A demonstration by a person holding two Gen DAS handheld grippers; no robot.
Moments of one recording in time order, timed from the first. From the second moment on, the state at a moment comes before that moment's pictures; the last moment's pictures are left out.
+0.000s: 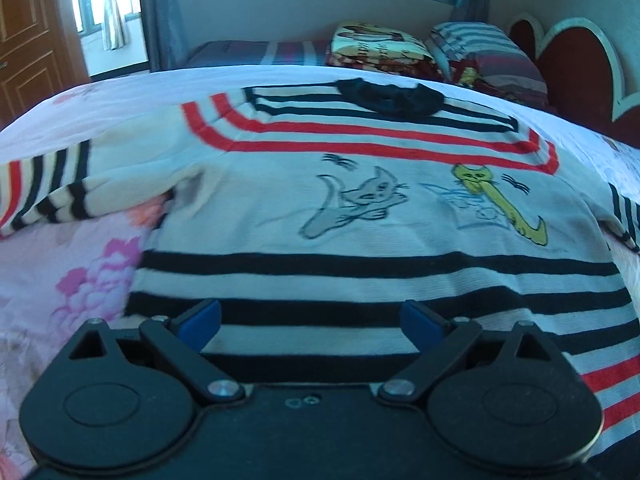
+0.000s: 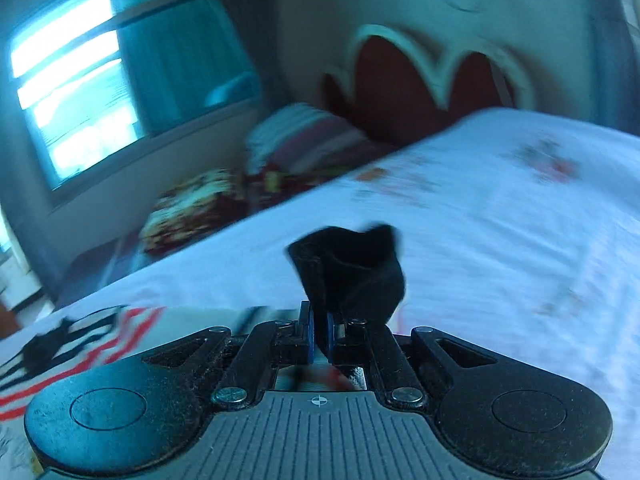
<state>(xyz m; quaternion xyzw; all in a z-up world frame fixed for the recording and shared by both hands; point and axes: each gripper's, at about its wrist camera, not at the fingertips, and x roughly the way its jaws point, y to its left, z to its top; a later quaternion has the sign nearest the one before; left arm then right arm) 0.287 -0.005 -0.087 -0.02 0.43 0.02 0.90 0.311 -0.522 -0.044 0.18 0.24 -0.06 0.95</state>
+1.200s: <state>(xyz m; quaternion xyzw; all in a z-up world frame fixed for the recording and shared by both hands) 0.308 0.013 -0.061 -0.13 0.37 0.00 0.92 0.336 -0.299 -0.071 0.10 0.29 0.18 0.93</state>
